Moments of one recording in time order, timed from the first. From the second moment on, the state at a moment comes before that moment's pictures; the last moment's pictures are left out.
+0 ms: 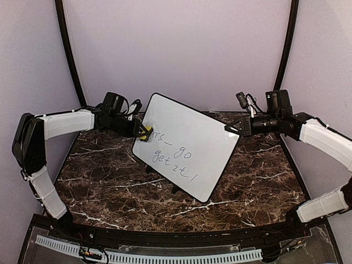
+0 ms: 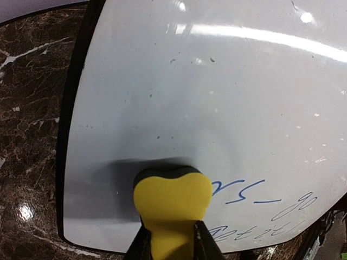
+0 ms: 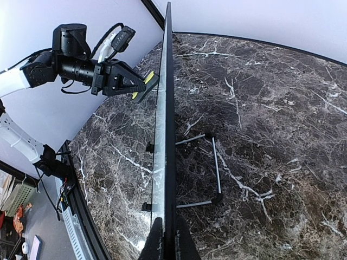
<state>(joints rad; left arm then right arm) -0.42 1.74 1.28 -0.34 0.40 -0.24 0.38 1.26 1.03 -0.35 -0.70 0.17</state>
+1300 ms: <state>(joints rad) -0.44 1.74 1.25 -0.31 0.40 -0.25 0.39 1.27 1.03 -0.34 -0.68 0.18</state>
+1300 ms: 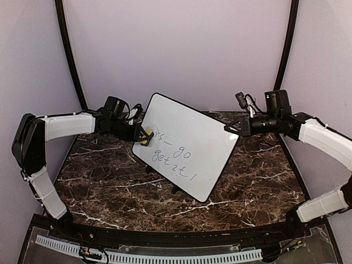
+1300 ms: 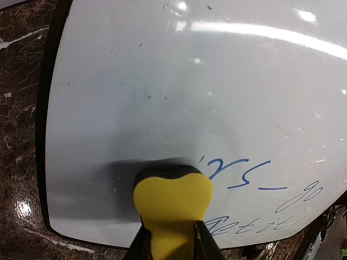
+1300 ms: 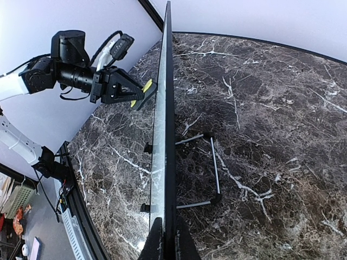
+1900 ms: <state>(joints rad) -0.44 1.79 1.33 -0.36 0.40 -0.25 0.39 1.28 1.03 -0.33 -0.67 0.19</state>
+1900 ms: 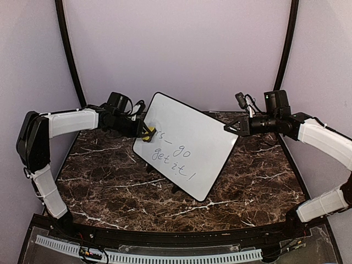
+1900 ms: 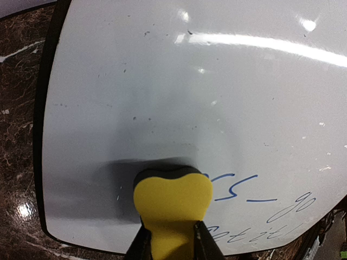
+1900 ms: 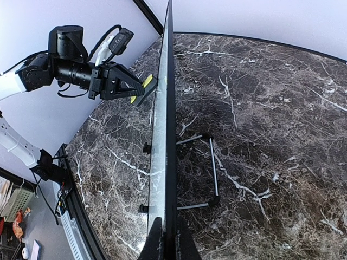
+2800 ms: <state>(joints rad) -0.44 1.79 1.36 -0.36 0.39 -0.24 0.39 1.29 1.04 -0.33 -0.68 0.20</state>
